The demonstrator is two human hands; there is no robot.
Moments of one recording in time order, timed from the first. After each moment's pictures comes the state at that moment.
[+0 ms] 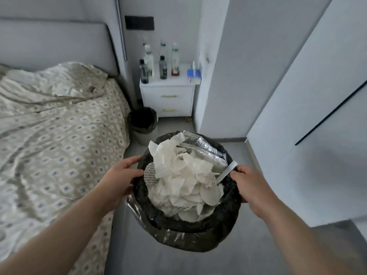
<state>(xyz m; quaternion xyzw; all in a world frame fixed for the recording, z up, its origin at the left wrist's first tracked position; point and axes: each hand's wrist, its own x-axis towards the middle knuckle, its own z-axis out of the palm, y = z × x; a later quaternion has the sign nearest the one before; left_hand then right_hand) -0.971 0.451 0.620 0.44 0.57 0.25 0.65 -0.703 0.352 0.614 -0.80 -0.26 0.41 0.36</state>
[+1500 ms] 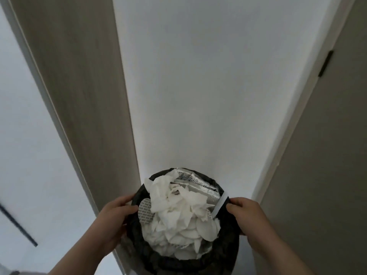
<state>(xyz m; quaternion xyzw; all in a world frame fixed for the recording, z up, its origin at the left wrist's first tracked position) -0.440 0.034 0.853 0.66 0.08 -0.16 0.73 -0.489 -0.255 0.852 -0.76 0.26 -0.01 0.59</state>
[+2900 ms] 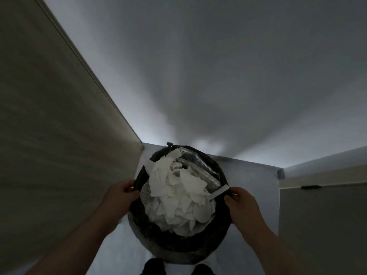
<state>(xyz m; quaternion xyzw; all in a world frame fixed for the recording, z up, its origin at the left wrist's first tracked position) -0.038 -0.037 0.437 0.73 0.30 -0.27 0.56 -0.078 -0.321 0.432 -0.79 0.34 0.20 0.47</state>
